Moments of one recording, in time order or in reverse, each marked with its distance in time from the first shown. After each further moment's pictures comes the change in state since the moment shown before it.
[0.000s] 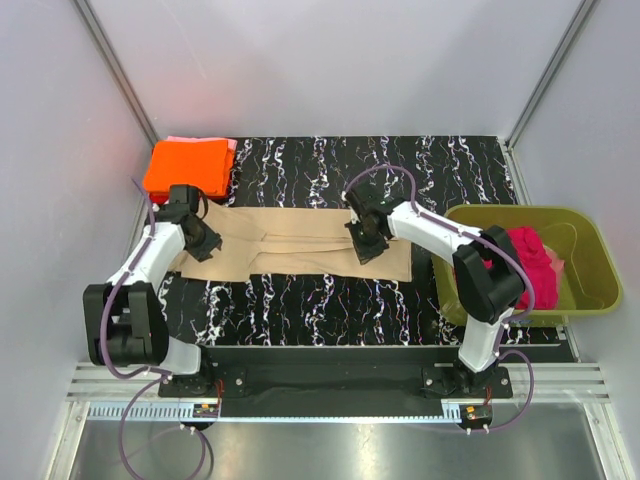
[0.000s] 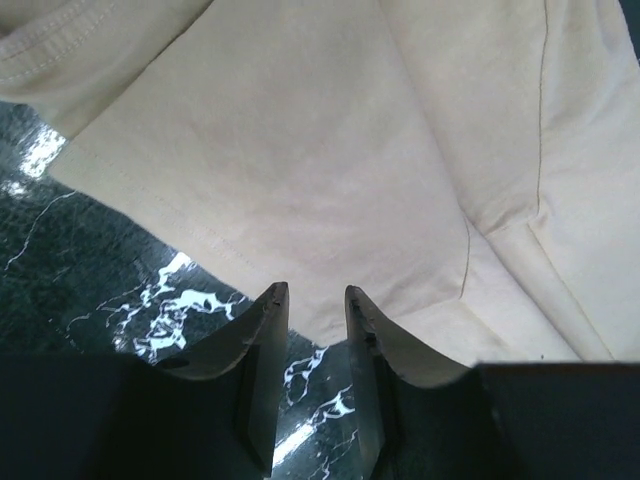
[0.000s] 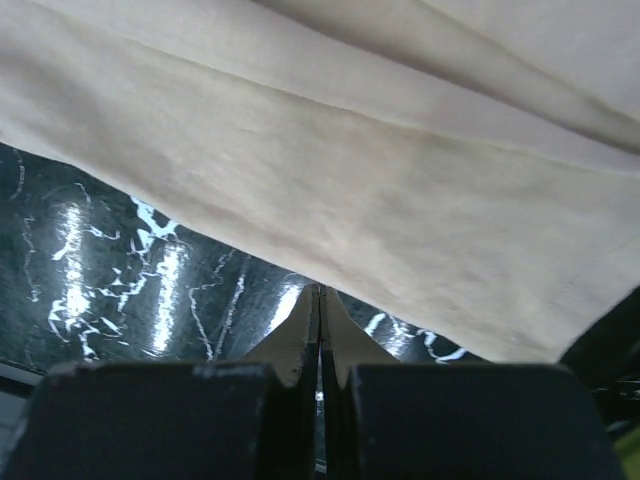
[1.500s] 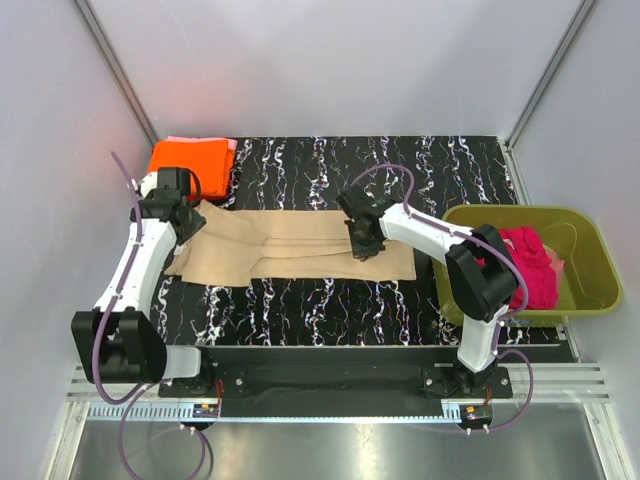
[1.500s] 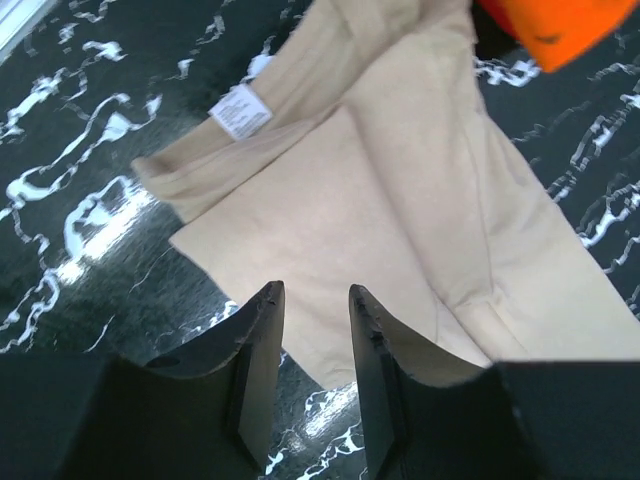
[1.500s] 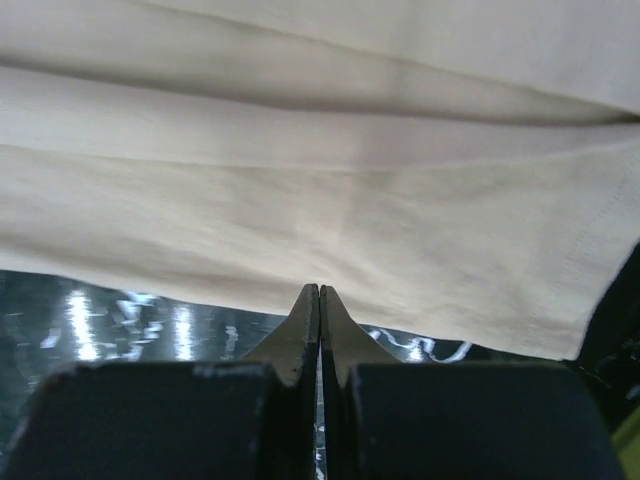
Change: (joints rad) left arm -0.025 -0.094 0.171 -0.129 -0.271 0.023; right arm 0.039 0.035 -0.005 0.000 0.179 0.200
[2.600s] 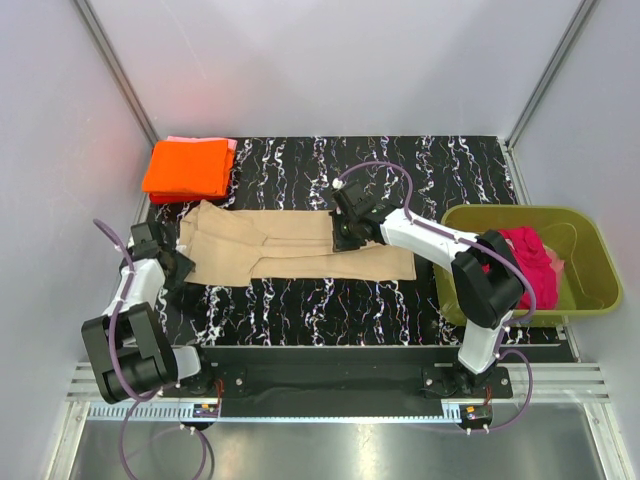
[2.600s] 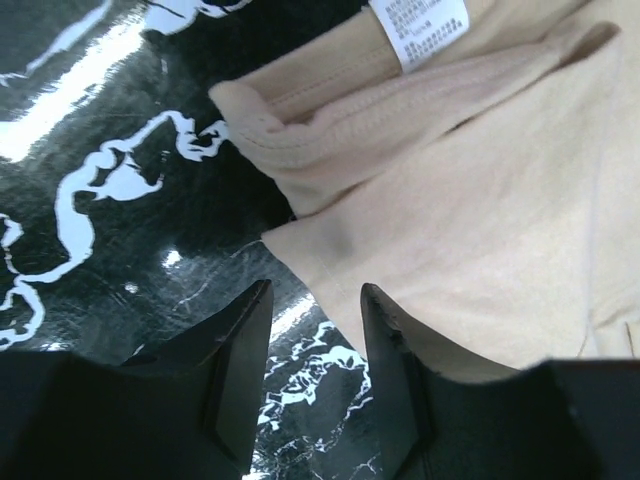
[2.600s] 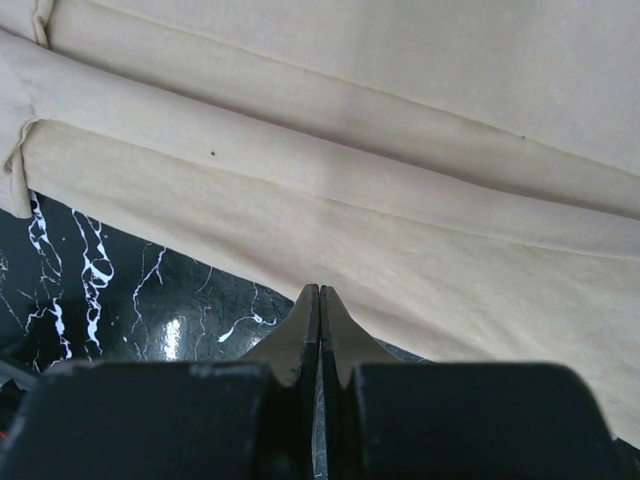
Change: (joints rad) left arm 0.342 -0.062 -0.486 0.352 0.338 0.105; right arm 0.045 -0.054 -0.020 0.264 -0.181 0.058
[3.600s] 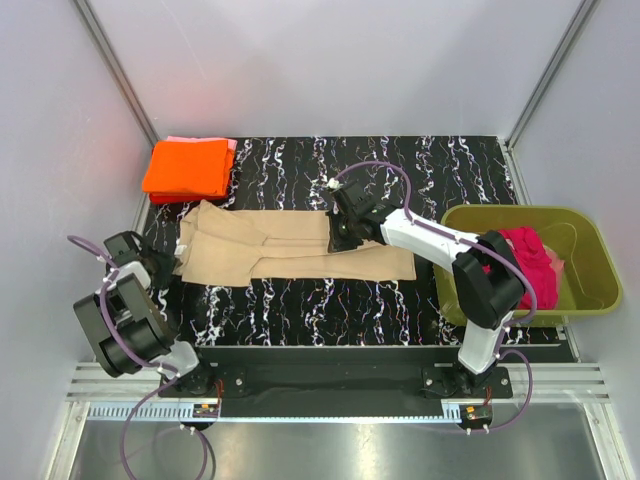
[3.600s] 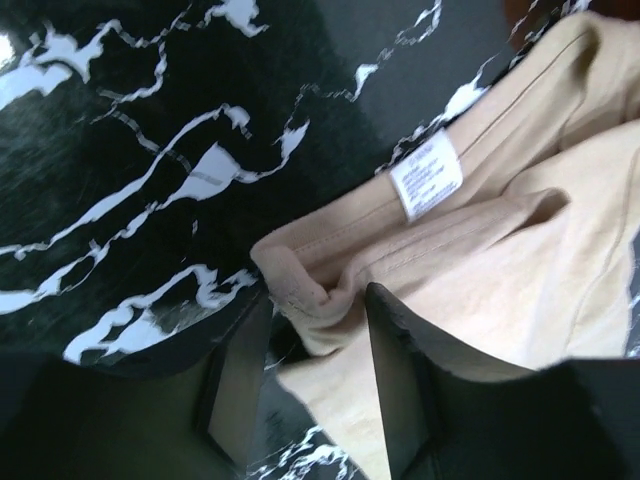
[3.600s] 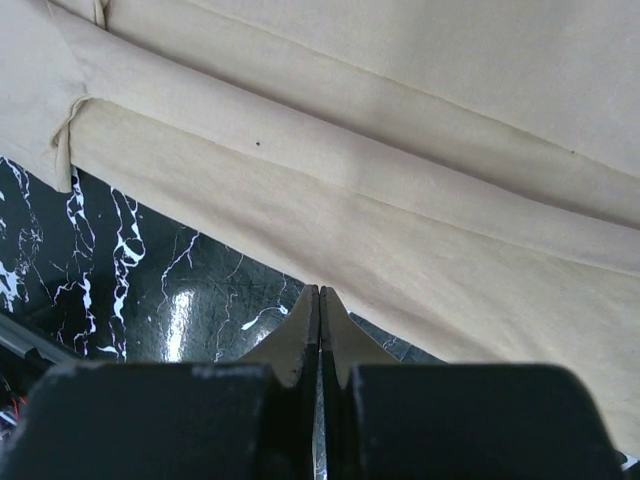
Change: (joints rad) left arm 0.225 0.155 -0.043 0.297 0.216 0.003; right arm 0.001 -0.003 0.000 0.029 -0.078 -0.024
